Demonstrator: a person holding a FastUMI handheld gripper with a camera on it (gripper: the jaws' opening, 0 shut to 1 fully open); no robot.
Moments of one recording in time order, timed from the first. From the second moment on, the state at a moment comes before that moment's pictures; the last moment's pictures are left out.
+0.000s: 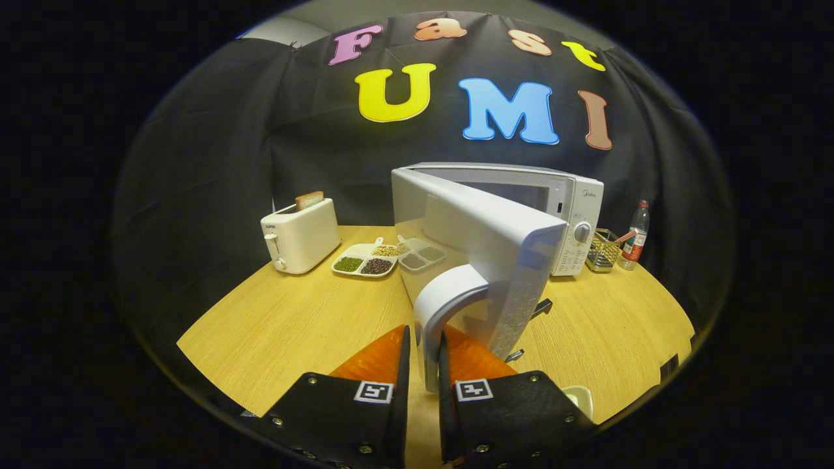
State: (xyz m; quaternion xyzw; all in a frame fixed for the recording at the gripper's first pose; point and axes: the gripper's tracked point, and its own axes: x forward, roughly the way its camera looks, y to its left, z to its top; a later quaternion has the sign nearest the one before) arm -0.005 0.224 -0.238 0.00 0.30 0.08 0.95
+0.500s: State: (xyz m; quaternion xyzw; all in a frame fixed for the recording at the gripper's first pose) arm -0.028 0.269 -0.231 -0.01 0.31 0.10 0.95
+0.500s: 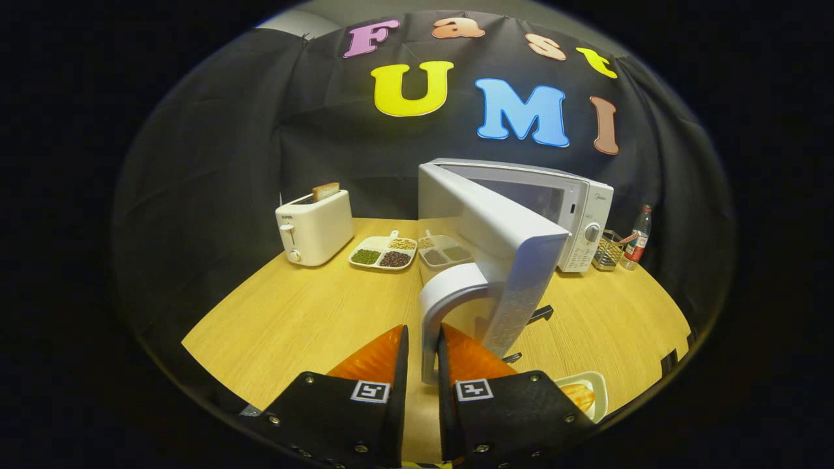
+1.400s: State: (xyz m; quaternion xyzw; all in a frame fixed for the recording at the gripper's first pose) arm -0.066 0.204 -0.139 0.02 0.21 0.19 0.96
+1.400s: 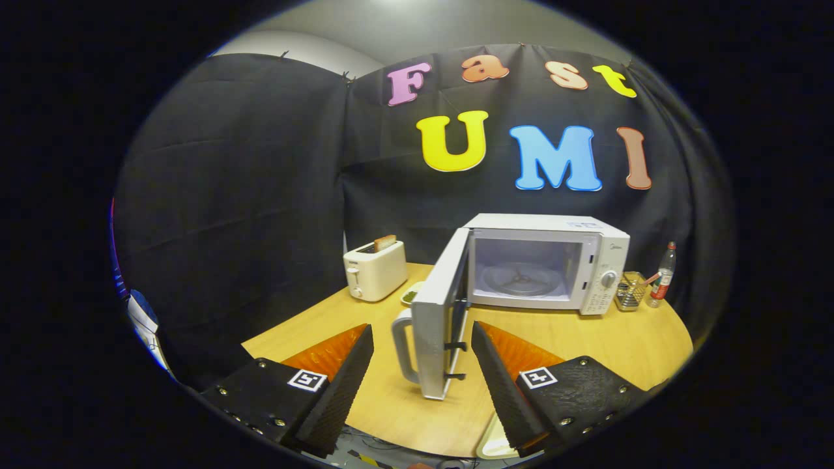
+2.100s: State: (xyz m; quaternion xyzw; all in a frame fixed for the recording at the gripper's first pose) arm -0.092 0.068 -0.302 -0.02 0.40 0.06 0.91
